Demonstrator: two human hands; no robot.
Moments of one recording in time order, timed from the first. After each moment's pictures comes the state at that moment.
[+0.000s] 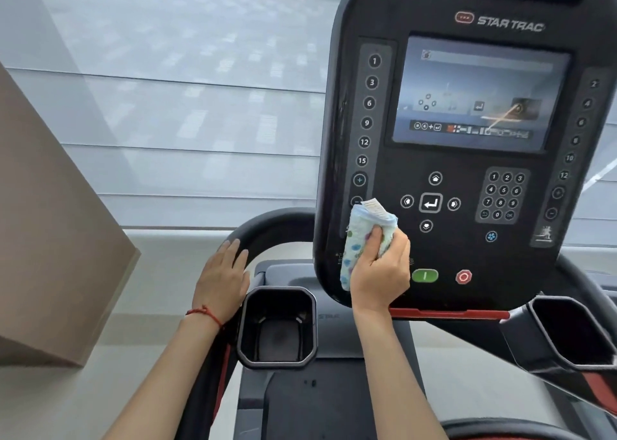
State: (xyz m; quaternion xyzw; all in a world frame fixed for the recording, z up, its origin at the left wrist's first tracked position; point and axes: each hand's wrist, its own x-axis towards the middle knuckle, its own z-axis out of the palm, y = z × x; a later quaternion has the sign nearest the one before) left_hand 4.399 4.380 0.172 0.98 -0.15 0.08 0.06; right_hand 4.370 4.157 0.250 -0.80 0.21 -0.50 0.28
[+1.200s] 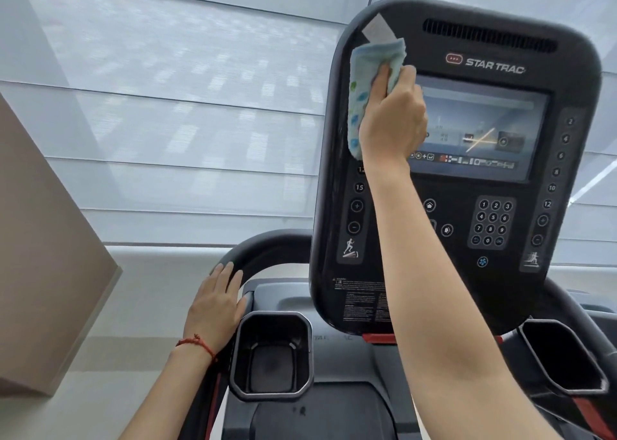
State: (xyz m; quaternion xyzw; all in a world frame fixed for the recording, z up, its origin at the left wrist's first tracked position) left_hand 4.397 4.378 0.171 0.98 -0.12 0.07 0.12; right_hand 4.506 4.151 0.430 -0.81 0.16 -0.53 0.19
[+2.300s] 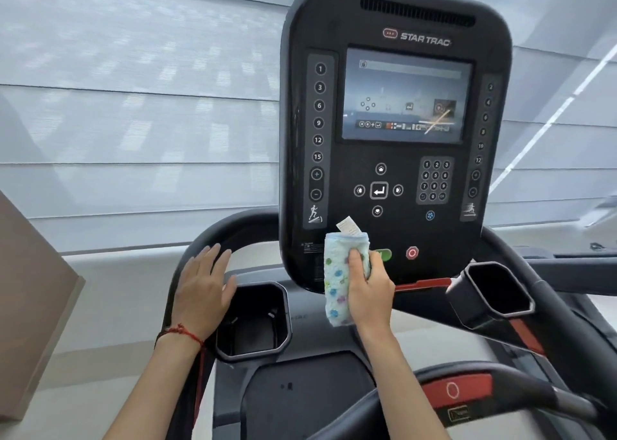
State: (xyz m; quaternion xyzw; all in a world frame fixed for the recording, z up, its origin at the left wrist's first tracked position) left_hand 4.371 4.365 0.192 0.95 -0.18 0.18 0.18; right_hand 4.297 4.131 0.256 -0.82 0.22 -0.25 0.46
